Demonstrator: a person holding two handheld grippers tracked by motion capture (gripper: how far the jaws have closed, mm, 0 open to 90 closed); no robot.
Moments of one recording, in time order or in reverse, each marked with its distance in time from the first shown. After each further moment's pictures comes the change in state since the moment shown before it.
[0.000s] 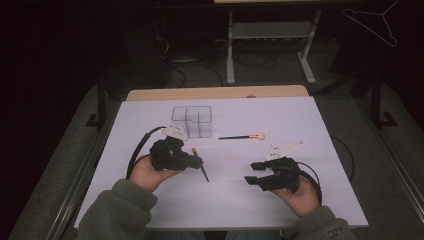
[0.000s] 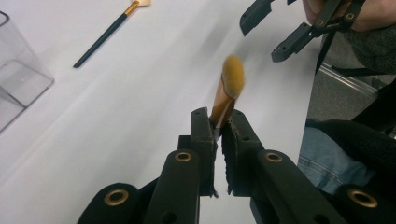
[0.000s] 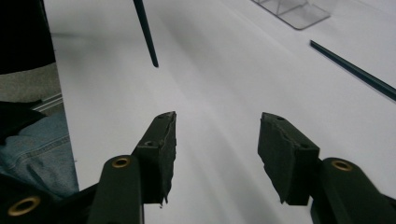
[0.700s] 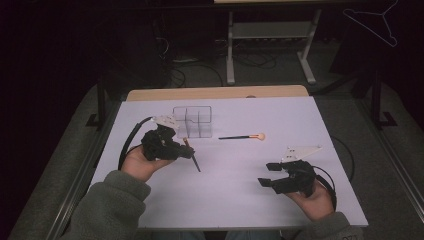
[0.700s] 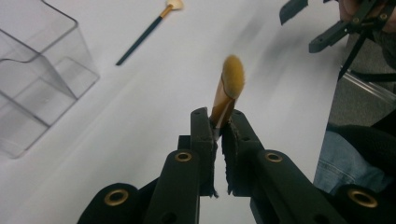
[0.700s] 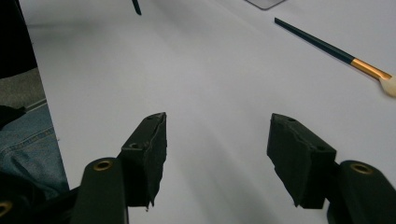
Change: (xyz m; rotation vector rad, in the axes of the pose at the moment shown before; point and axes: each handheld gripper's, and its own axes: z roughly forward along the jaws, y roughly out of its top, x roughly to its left) left arm 0.021 0.008 -0.023 0.002 0.068 -0.038; right arm -0.011 -0.025 -0.023 -0.007 -0.059 0.053
